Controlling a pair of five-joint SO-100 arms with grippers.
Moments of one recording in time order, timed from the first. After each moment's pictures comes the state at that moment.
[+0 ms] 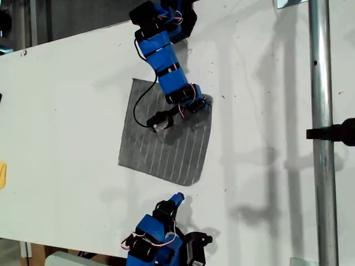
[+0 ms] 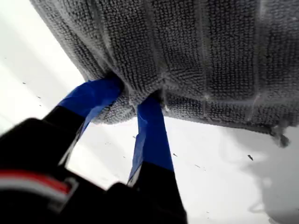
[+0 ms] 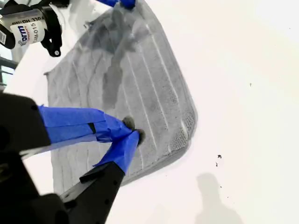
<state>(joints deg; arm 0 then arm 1) 8.4 127.4 118.5 67.7 -86.7 -16.3 70.2 93.3 73.7 71.6</state>
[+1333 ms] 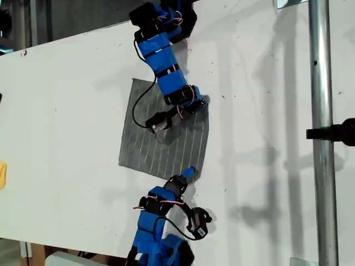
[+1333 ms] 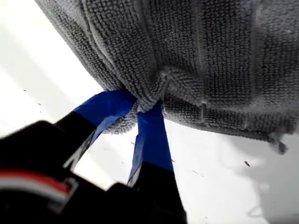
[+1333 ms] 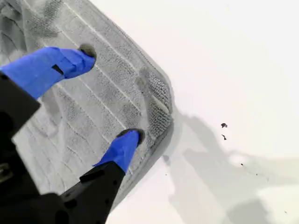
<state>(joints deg) 2.9 91.0 106.2 62.8 -65.3 -15.4 70.0 93.0 72.9 71.1</state>
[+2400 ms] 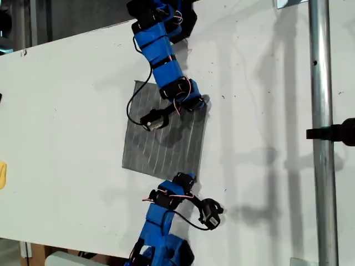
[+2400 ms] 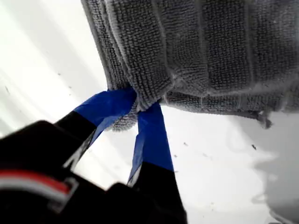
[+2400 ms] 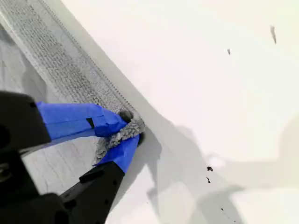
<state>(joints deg) 7.6 82.9 97.3 68.2 -76.8 -17.8 78.4 89.3 76.6 70.8</state>
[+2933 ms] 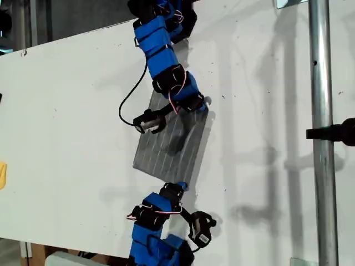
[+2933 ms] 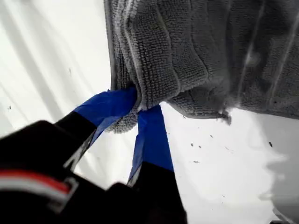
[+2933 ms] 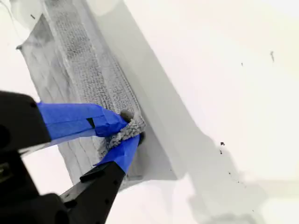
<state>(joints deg) 5.6 95.9 90.5 81.1 -79.1 -19.0 80.0 72.8 86.1 68.4</state>
